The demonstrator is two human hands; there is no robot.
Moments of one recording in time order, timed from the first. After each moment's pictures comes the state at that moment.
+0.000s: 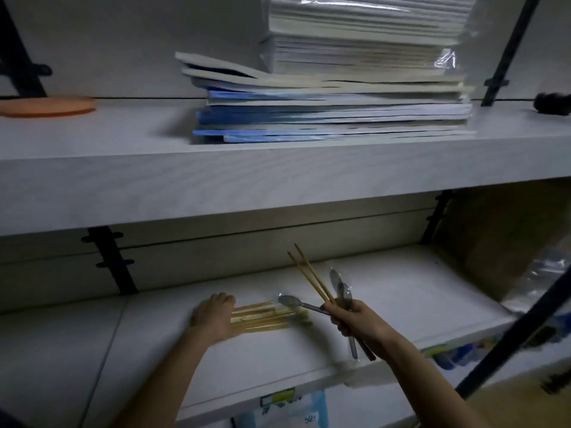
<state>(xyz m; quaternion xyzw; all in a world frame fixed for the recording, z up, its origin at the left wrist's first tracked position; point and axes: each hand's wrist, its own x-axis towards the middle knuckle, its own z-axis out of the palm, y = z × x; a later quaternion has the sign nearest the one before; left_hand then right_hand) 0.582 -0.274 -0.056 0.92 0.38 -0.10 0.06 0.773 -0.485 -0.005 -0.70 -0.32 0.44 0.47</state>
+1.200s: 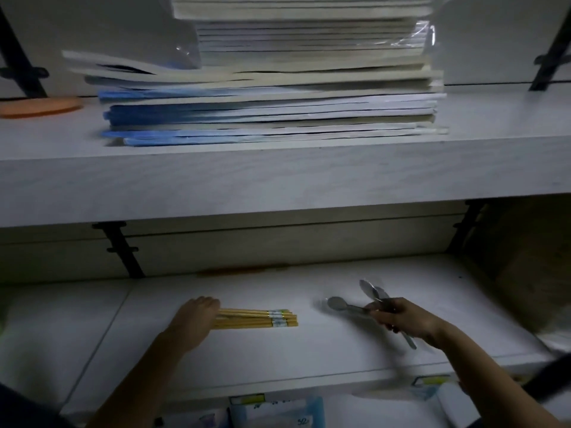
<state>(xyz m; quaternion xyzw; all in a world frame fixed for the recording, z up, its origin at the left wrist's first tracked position) 0.582 -0.299 -0.059 0.92 0.38 -0.08 -0.05 0.924 -0.516 -0.014 -0.74 -0.45 0.42 0.26</state>
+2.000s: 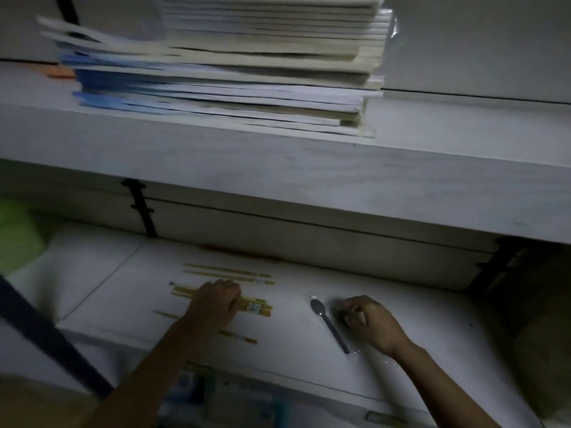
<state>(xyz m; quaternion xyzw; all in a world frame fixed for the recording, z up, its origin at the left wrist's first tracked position) 0.660 -0.378 -0.055 0.88 0.45 0.14 0.00 0.969 -0.487 -0.033 -0.71 -0.67 0.18 0.16</state>
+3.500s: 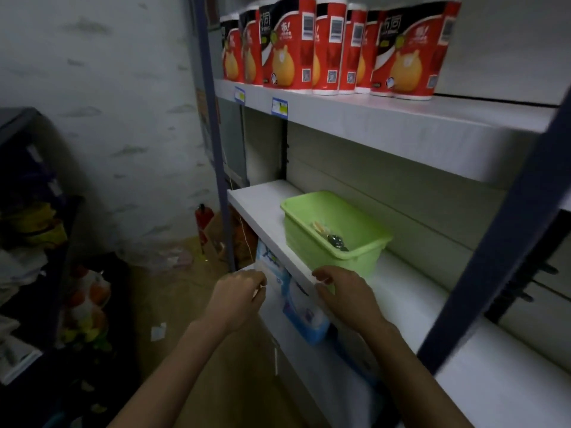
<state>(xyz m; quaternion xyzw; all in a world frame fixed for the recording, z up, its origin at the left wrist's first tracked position) 0.086 -0.405 0.017 0.62 0.76 0.16 -0.06 0.270 -0.299 0.028 -0.40 -0.87 0.21 0.18</state>
